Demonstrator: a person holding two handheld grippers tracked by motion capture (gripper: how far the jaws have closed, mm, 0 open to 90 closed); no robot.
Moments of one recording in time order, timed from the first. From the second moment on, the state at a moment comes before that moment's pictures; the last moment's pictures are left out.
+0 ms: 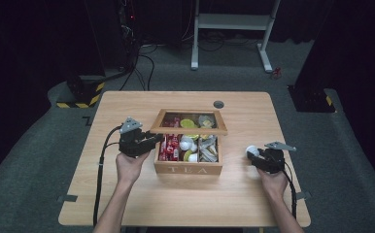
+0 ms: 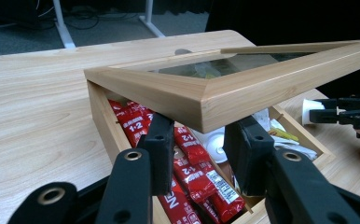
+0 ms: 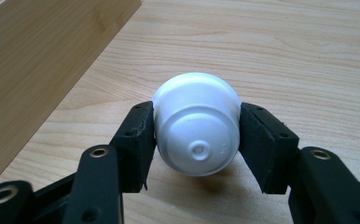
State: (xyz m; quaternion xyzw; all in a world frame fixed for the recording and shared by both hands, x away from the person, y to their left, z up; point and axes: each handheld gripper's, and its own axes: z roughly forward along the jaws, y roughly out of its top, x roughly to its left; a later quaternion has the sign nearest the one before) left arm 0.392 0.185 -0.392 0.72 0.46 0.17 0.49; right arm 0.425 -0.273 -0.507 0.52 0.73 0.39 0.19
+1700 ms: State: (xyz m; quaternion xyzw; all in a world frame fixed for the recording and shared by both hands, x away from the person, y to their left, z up) left arm 0.375 0.189 -0.401 0.72 0.45 0.18 0.49; right arm 0.391 -0.290 -0.486 0.50 0.72 0.43 0.20
